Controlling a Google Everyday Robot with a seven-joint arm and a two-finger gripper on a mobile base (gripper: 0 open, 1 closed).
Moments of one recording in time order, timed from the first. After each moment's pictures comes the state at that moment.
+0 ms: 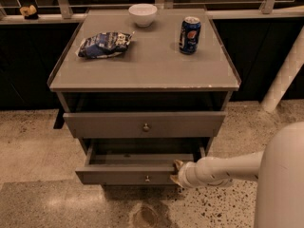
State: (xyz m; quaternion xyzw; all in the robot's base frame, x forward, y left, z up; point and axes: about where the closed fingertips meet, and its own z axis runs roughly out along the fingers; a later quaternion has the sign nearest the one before) arm 0.525 -0.121 0.394 -0.58 0.76 0.05 0.27
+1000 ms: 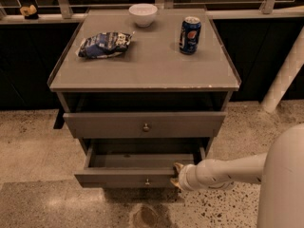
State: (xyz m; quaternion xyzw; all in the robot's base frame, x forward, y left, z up) arm 0.517 -0.119 0.397 -0.59 0.76 0.05 0.27
